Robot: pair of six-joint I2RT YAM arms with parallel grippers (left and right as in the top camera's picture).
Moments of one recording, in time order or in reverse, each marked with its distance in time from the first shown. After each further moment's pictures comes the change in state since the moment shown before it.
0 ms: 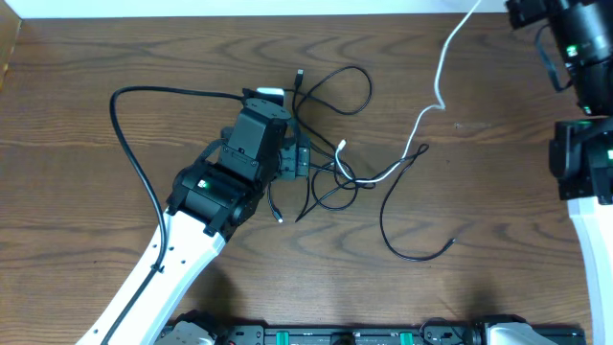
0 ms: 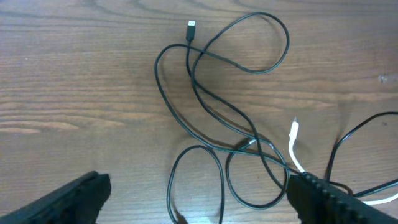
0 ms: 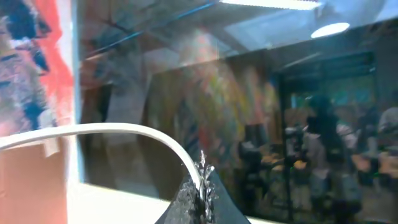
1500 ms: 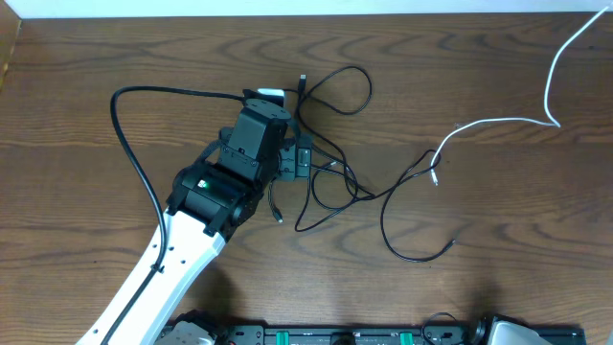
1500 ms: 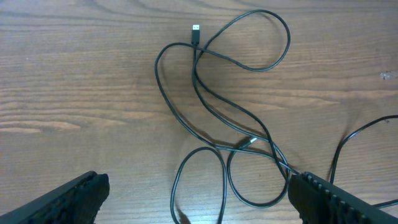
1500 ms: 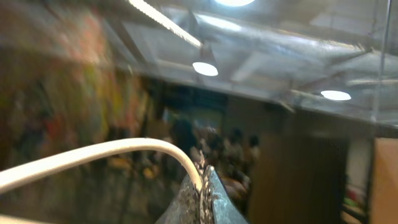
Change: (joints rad) left arm 0.000 0.000 0.000 -0.005 0.000 0.007; right arm -0.344 0.009 0.191 -0.162 0.085 -0.352
